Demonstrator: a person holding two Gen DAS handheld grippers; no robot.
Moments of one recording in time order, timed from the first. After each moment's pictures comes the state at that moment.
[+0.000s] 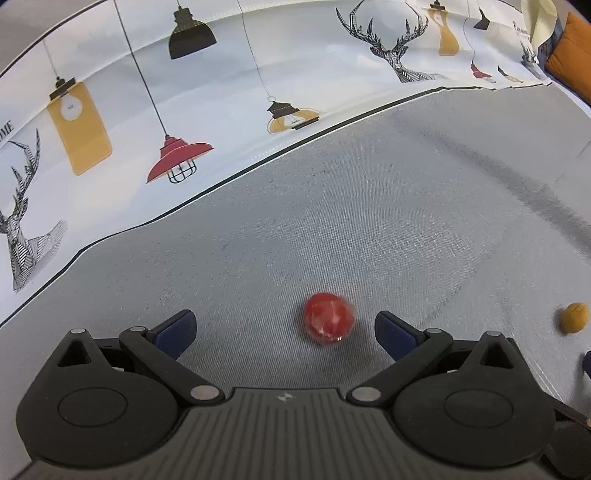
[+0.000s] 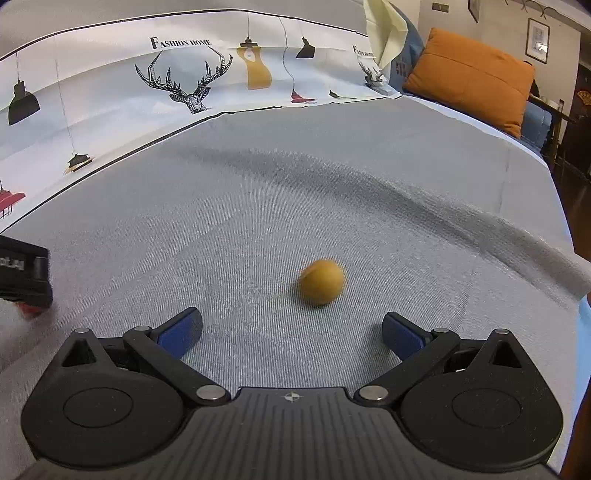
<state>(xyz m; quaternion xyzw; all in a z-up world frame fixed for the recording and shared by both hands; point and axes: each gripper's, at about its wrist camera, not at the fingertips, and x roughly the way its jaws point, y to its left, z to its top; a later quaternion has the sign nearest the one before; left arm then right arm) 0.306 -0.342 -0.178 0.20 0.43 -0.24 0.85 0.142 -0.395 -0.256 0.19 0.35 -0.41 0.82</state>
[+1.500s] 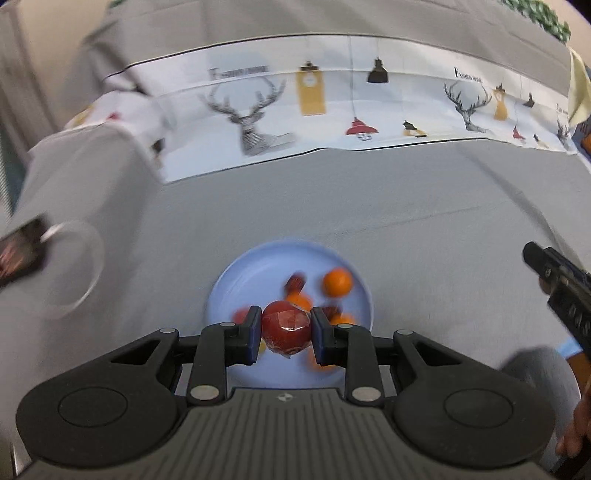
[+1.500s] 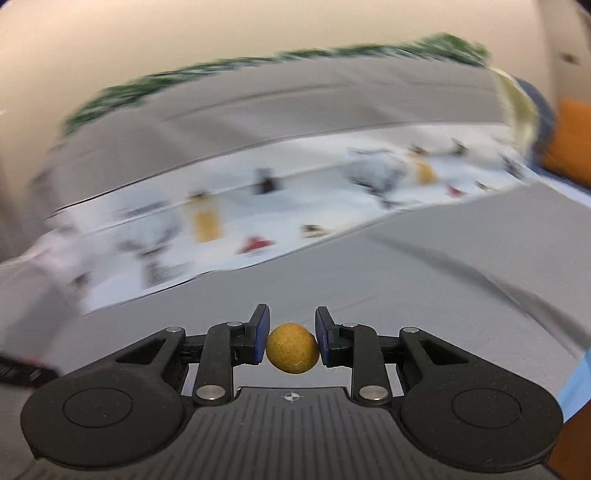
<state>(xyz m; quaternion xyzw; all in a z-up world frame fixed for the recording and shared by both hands) 0.075 -0.036 -0.001 0.10 0.44 -0.11 0.88 -0.038 -0.248 -0.054 0.16 0.24 -0.09 0.95</state>
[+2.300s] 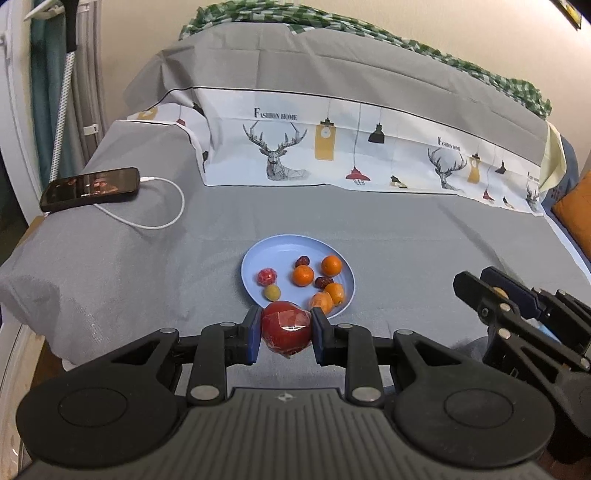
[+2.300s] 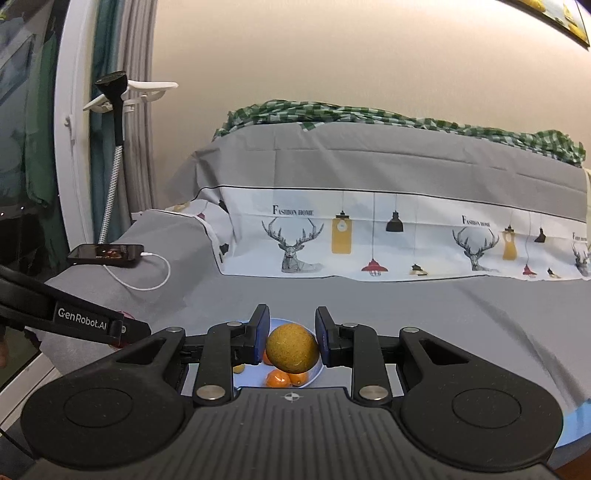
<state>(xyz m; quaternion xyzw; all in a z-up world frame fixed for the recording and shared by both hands) -0.079 0.053 0.048 0.00 0.37 -0.12 0.92 -0.157 -0.142 0.027 0.05 0.20 0.03 0.98</state>
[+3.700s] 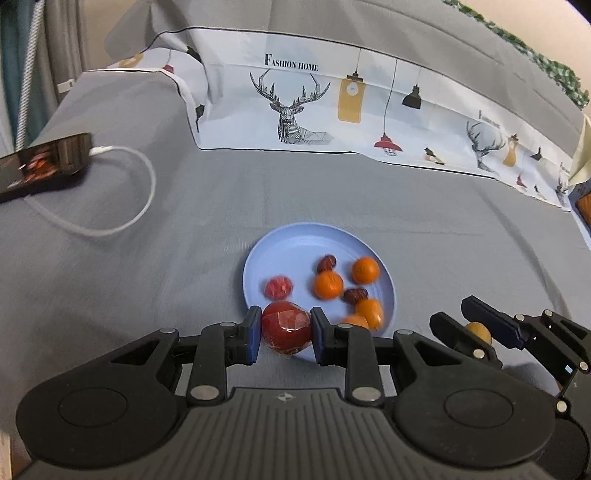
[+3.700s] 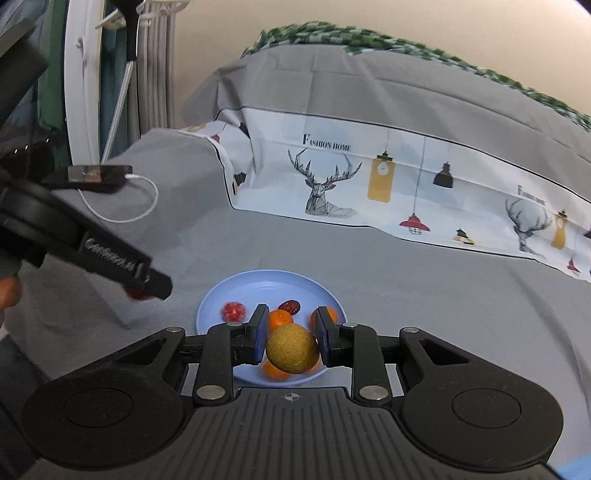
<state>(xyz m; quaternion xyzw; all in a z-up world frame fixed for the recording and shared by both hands) 0.072 0.033 -0.025 -0.01 0.45 -0.11 0.89 -0.021 -0.129 -0.044 -0.01 0.30 0.09 0.95</state>
